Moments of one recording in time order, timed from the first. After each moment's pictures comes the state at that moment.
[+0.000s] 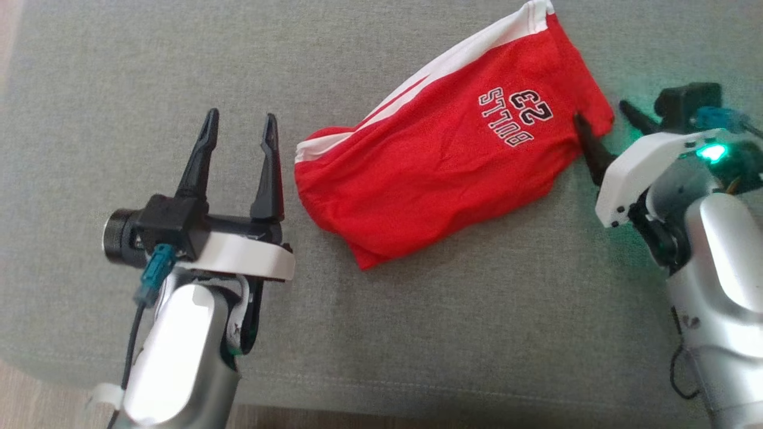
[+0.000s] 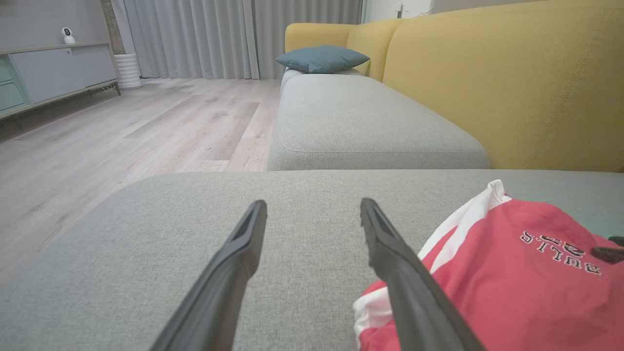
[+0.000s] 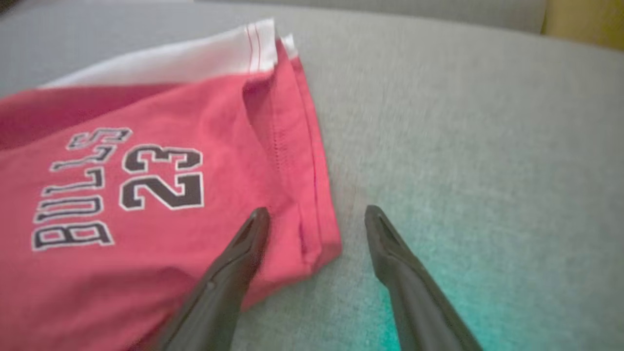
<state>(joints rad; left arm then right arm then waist) -0.32 0.09 -0.31 0.11 -0.18 0.15 -0.26 -0.56 -0.24 0.17 0.43 0.24 0.13 0.35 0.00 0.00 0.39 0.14</state>
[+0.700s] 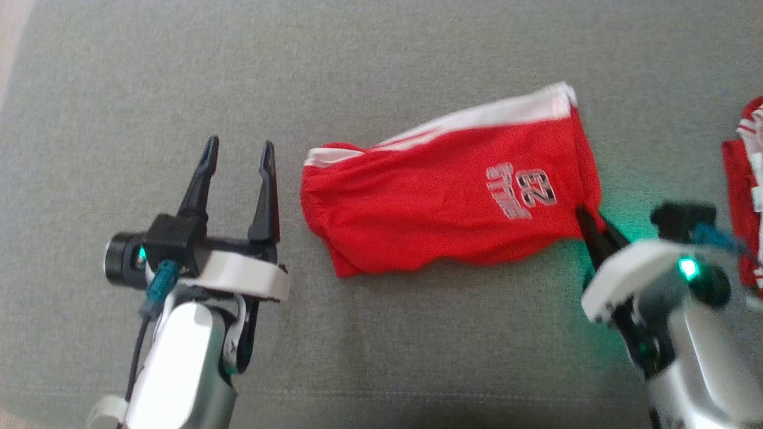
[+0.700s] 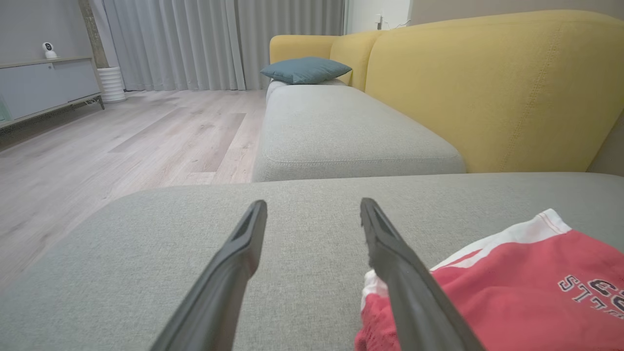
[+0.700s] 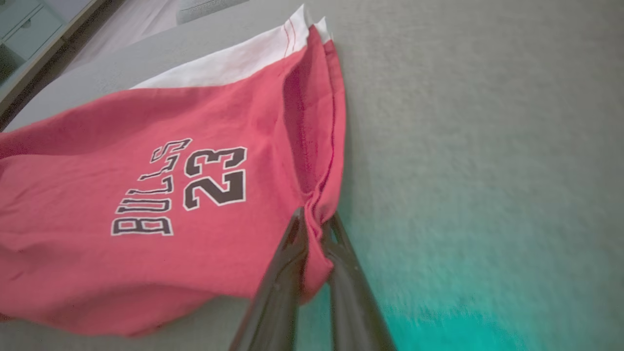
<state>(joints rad) -0.28 0.07 -0.28 0.15 -0.13 0.11 -0.26 -0.29 -0.15 0.10 0.36 0.37 0.13 0.26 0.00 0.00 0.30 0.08</state>
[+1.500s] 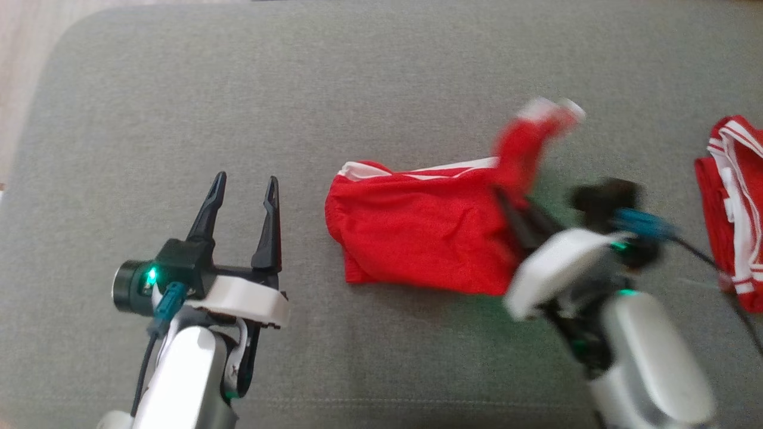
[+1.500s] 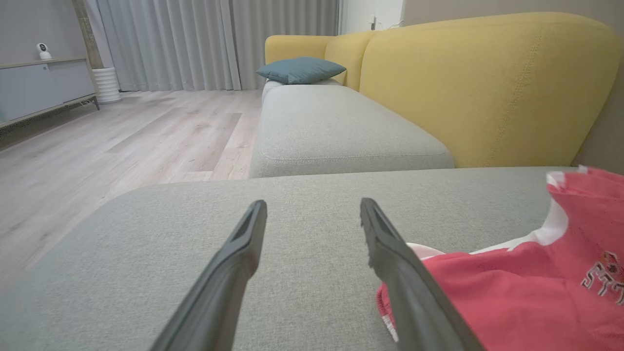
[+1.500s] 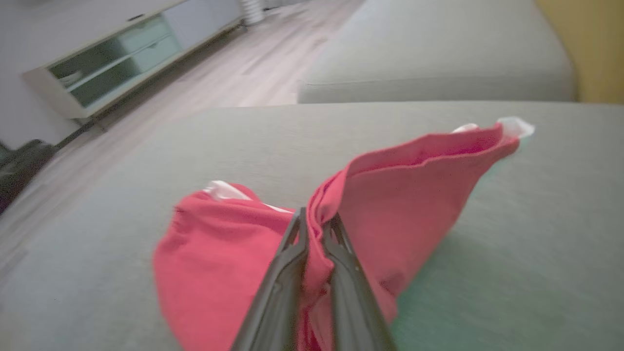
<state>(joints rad) -0.21 0.08 -0.28 0.19 -0.13 0.10 -0.26 -0.22 -0.06 0.22 0.08 0.28 0.13 0.32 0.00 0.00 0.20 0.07</state>
